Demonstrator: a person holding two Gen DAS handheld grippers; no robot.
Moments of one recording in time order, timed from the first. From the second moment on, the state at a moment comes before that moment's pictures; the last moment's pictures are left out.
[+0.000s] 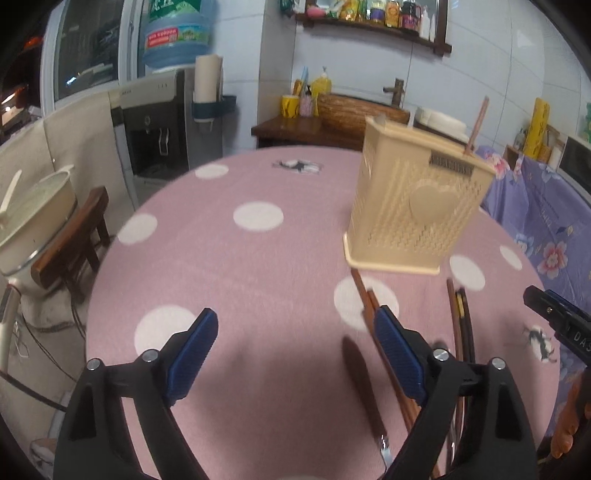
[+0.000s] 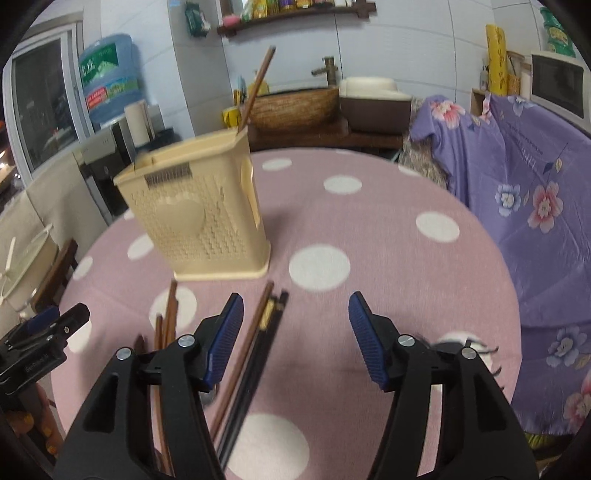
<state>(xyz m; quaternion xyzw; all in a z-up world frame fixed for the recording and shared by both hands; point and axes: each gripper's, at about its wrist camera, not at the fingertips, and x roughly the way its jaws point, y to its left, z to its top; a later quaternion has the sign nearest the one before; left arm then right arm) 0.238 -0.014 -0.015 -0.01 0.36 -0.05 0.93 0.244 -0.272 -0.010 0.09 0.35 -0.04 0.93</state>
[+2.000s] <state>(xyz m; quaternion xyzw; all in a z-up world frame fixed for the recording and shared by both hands) 0.255 -0.067 -0.064 0.03 0.45 -0.06 0.89 0.292 -0.281 -0.067 0.14 0.45 -0.09 0.88</state>
